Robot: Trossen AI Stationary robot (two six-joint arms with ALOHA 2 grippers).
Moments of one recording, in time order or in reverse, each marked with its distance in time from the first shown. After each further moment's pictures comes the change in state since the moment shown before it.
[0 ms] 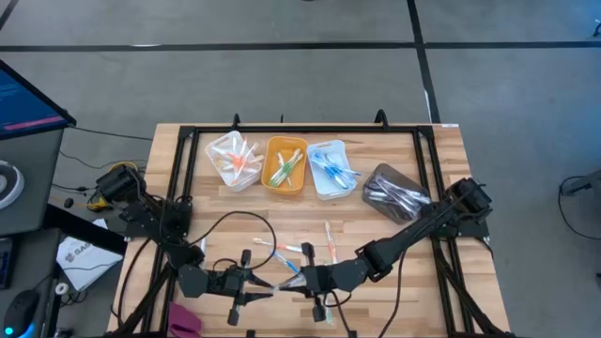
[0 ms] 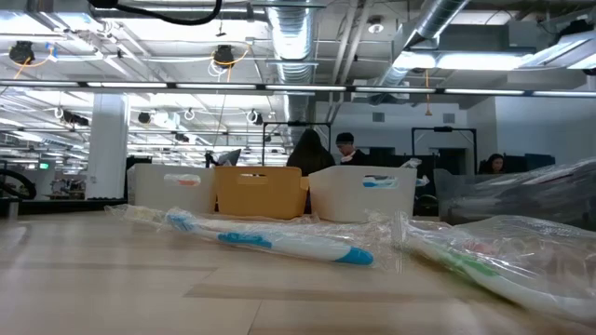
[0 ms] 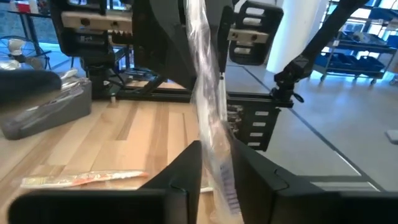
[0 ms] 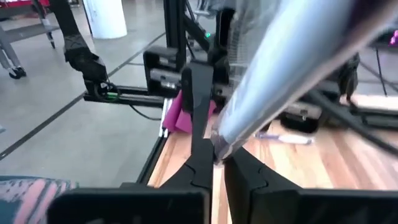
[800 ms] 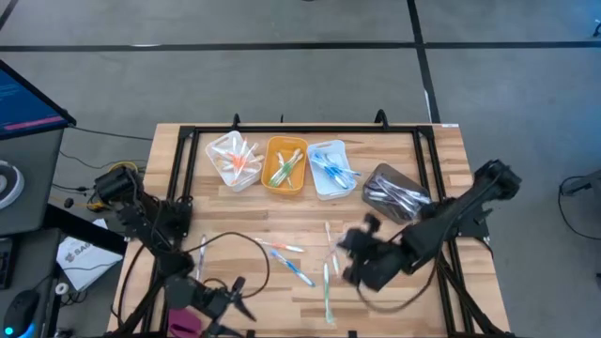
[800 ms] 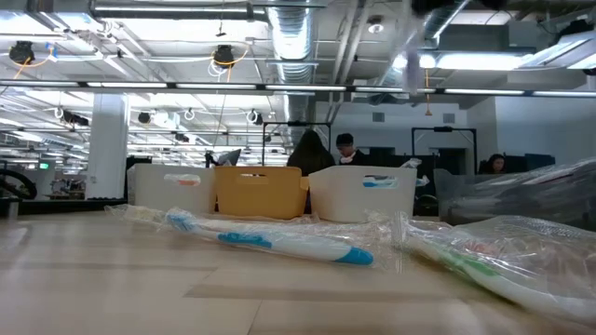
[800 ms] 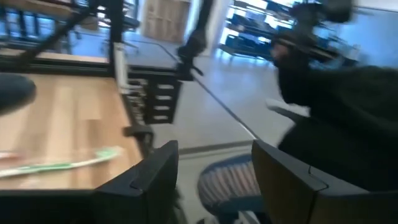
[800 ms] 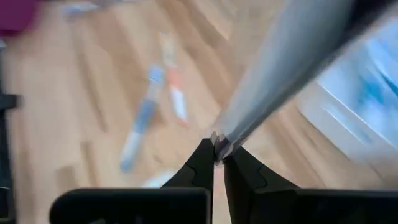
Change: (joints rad) left arm -0.125 0.000 0.000 -0.020 0.267 -0.115; right arm 0.062 -0.299 0.000 -1.092 0.339 0.737
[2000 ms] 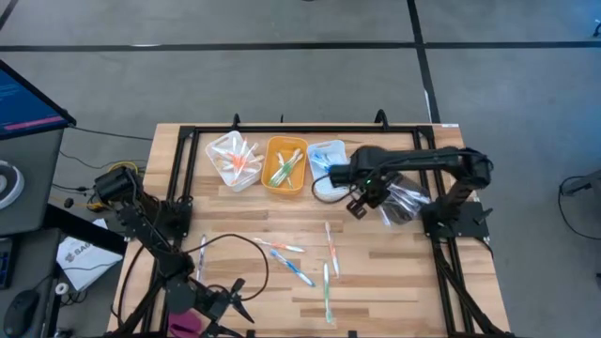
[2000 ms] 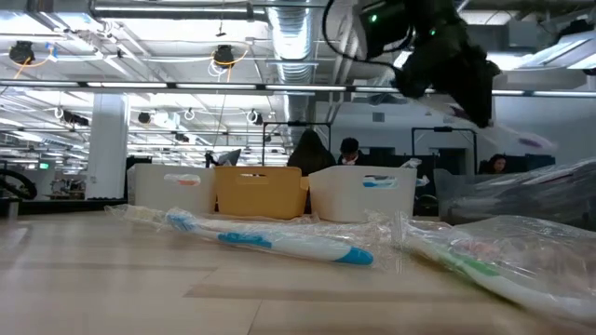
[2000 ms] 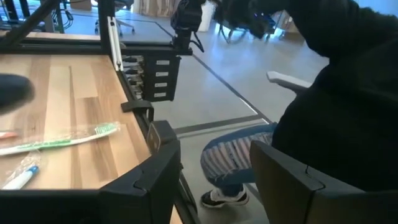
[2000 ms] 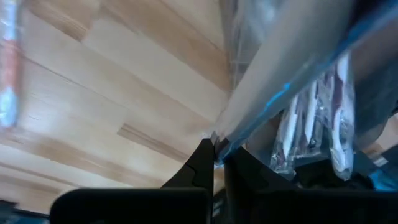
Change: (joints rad) left arm -0.017 -0.001 0.000 -0.105 0.031 0.001; right arm -0.726 0.167 0.131 -0.821 -0.783 -0.103
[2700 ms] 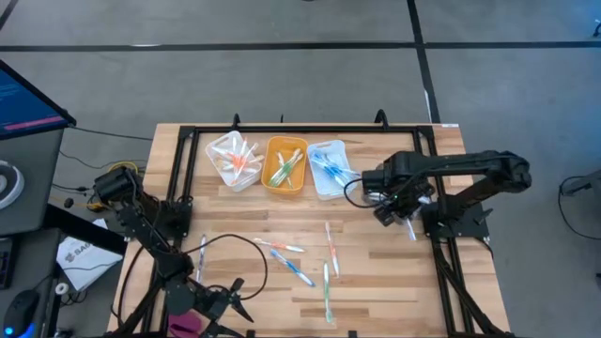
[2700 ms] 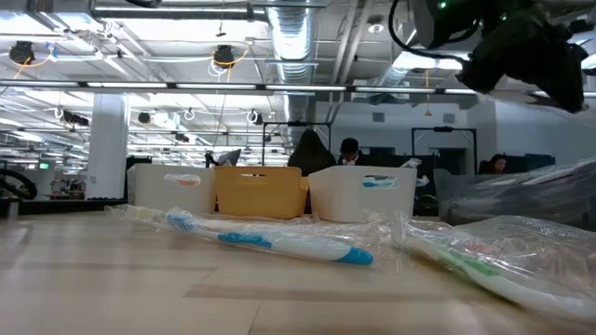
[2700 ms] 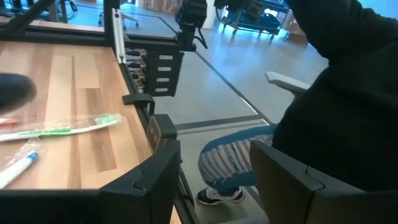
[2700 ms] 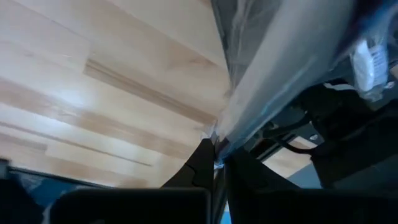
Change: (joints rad) left arm -0.010 0.000 0.000 -0.020 -0.021 -0.055; right arm 0.032 -0.338 -0.309 0.003 -0.155 0.155
